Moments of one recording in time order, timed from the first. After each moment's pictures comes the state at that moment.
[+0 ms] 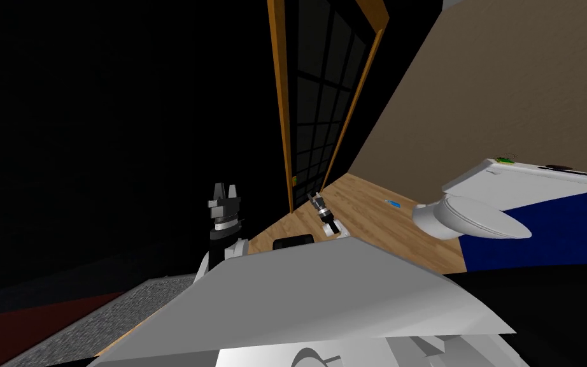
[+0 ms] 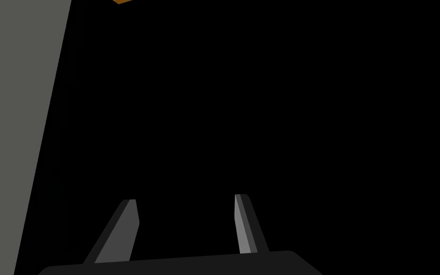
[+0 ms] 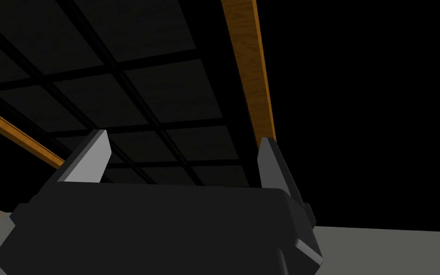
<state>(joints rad) 0.13 -0.11 0.01 -1.23 0.35 -0.79 0.77</state>
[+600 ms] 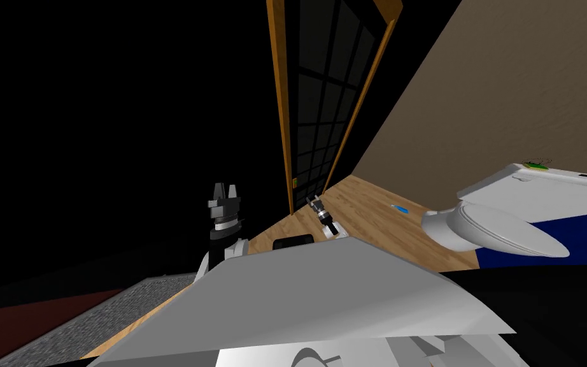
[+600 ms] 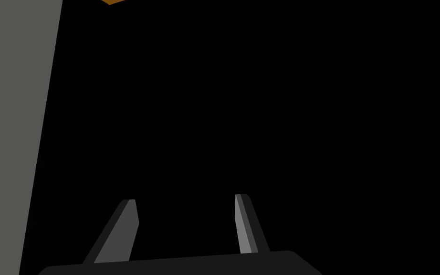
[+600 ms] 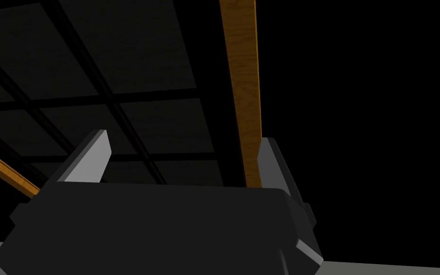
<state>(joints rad) 0.09 -0.11 0.00 -1.08 0.39 -0.83 0.88</state>
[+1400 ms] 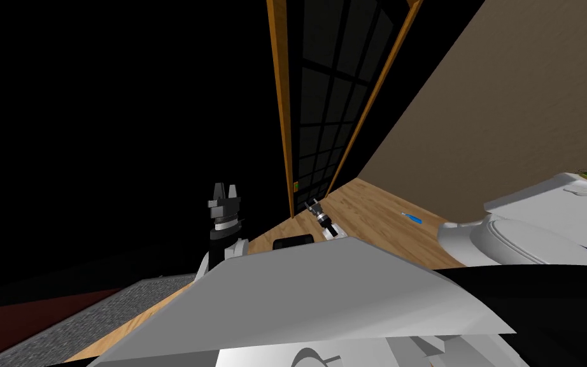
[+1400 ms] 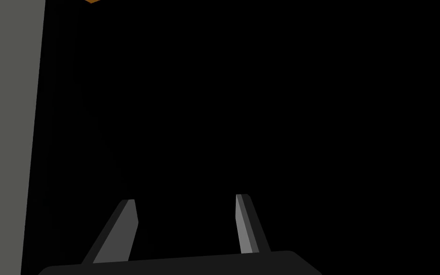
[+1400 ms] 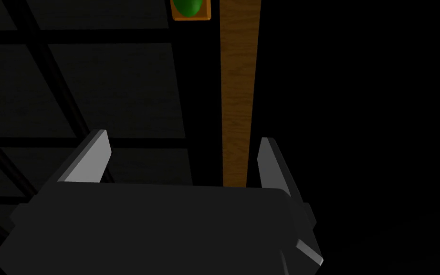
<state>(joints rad) 0.02 -0.12 -0.01 -0.88 0.44 -0.88 1.02</state>
